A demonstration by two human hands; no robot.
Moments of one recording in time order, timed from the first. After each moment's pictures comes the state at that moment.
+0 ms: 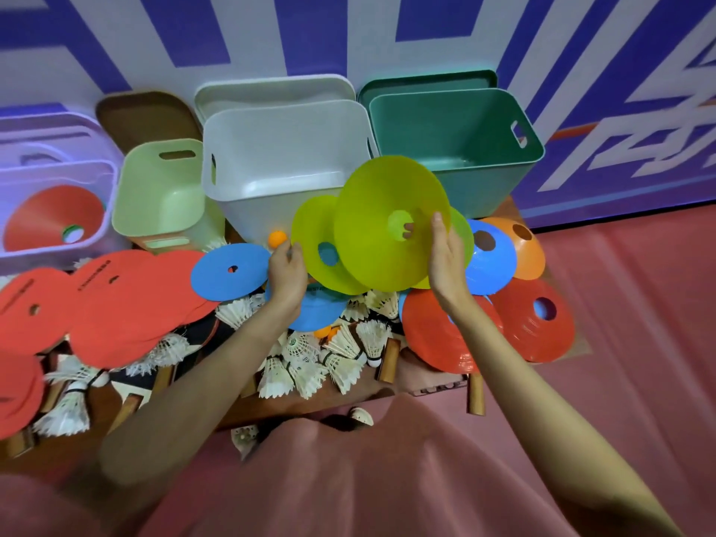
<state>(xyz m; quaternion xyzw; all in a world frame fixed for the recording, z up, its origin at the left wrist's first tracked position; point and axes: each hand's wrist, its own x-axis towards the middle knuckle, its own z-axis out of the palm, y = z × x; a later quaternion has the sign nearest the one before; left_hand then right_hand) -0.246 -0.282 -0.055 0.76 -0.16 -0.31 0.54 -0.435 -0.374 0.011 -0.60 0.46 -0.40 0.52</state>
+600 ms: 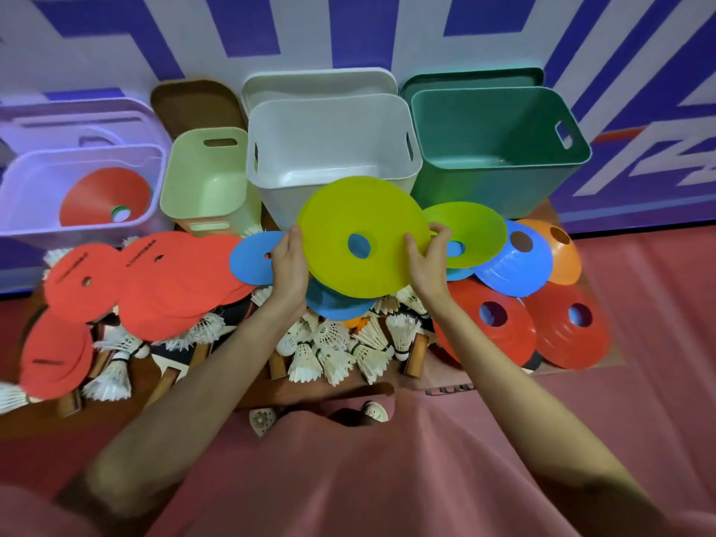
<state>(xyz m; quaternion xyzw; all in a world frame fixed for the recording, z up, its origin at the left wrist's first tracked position) -0.230 -0.243 -0.013 0.68 -0.10 -0.33 0.65 -0.378 -0.350 -0.025 -0.63 0.51 -0.32 0.50</state>
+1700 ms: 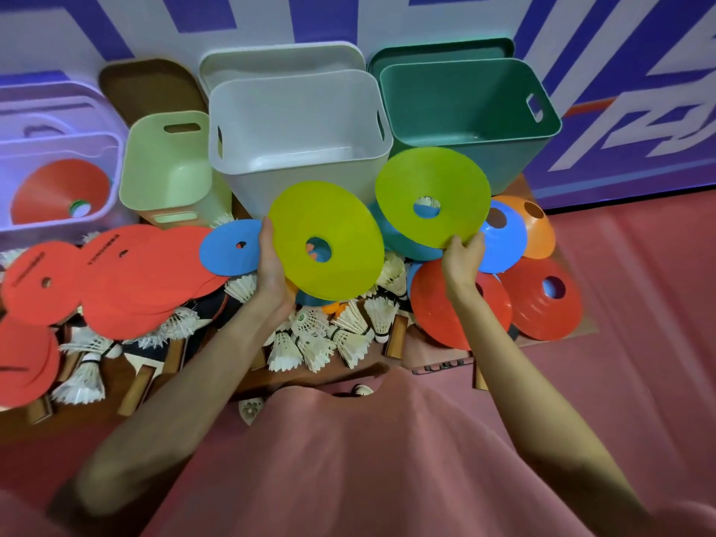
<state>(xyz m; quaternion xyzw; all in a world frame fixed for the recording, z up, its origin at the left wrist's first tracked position) -0.253 -0.242 -0.025 0.54 0.02 -0.47 0.69 -0.446 -0.384 -0.048 -0.48 0.64 -0.38 0.47</state>
